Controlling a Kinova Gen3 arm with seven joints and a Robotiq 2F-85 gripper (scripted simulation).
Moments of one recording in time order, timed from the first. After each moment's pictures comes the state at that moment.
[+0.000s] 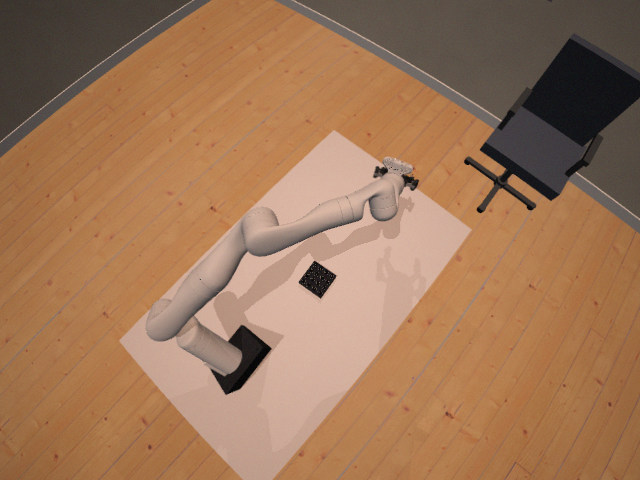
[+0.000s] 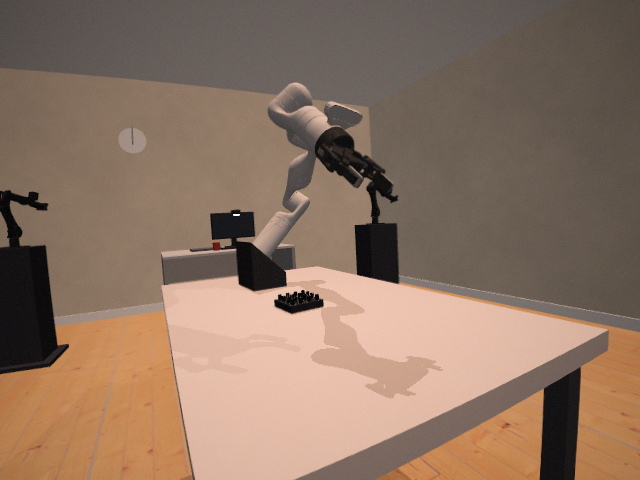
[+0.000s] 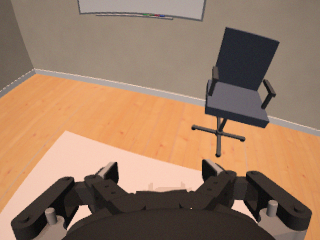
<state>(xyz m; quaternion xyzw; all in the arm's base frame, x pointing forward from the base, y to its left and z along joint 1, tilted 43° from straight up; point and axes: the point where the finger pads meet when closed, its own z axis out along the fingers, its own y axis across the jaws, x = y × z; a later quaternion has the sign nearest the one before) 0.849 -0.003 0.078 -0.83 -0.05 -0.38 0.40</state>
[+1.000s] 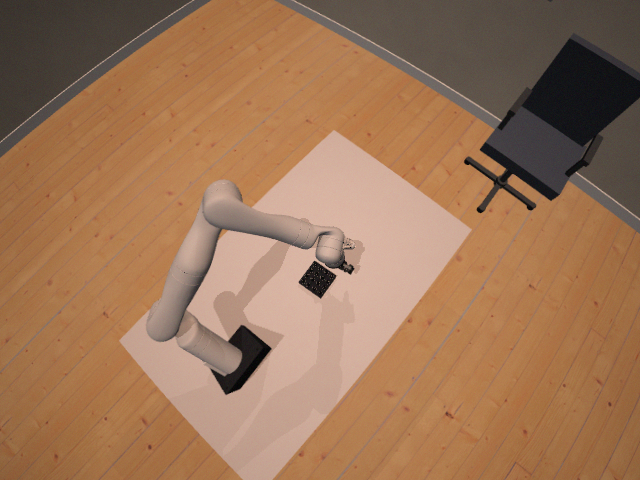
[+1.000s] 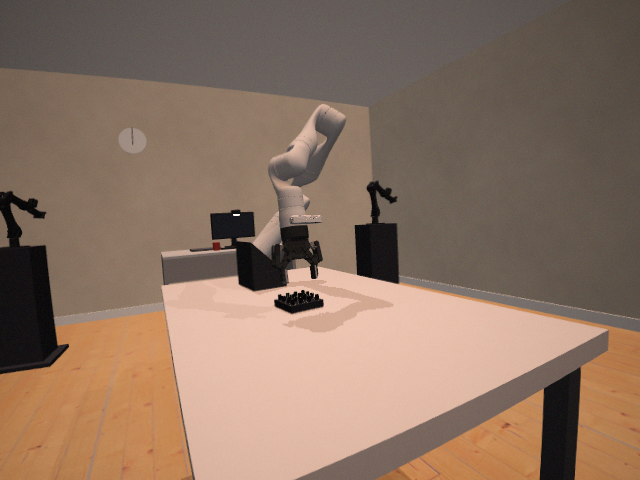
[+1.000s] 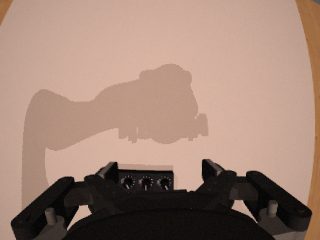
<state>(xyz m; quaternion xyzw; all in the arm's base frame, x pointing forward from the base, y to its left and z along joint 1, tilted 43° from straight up) 0.492 0.078 -0.067 -0.92 -0.11 -0.04 0.37</state>
